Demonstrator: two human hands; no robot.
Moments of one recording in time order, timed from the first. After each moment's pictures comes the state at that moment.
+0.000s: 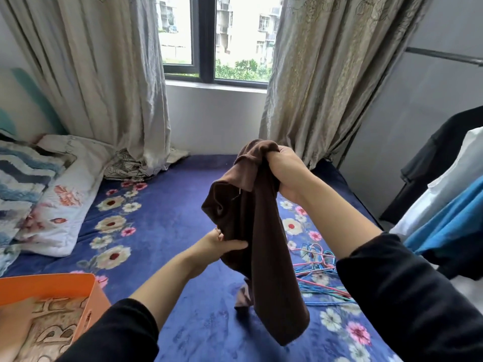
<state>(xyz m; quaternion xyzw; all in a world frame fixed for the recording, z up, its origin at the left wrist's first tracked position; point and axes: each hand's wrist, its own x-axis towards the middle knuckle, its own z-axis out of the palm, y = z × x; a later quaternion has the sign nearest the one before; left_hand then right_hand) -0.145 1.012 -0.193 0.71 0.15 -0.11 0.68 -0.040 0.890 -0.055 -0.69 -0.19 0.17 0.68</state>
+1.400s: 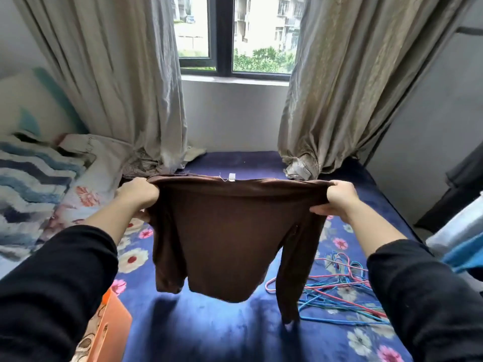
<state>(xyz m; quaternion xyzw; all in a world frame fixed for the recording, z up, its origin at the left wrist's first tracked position) -0.077 1.232 -0.161 0.85 0.44 0.04 0.29 0.089 0.845 -0.145 -0.83 0.09 0.10 0.55</state>
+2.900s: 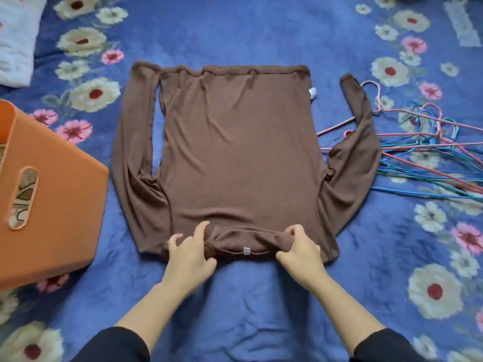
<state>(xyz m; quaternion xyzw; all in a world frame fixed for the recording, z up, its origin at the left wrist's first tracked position) -0.283 1.045 -0.610 0.93 0.24 -0.17 0.24 -0.159 0.837 -0.599 -0.92 -0.08 0.30 0.25</state>
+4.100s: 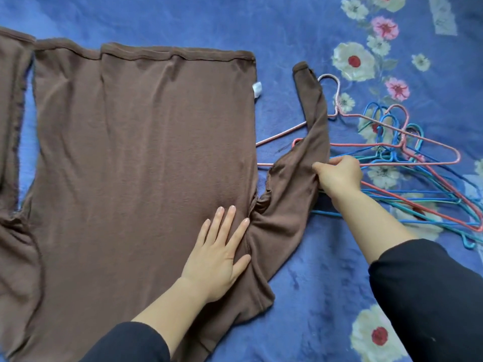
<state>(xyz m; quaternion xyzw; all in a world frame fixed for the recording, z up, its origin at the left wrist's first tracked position) -0.118 0.913 -0.671 0.97 0.02 -0.17 0.17 0.121 0.773 -0.616 -0.92 0.21 0.13 0.32</state>
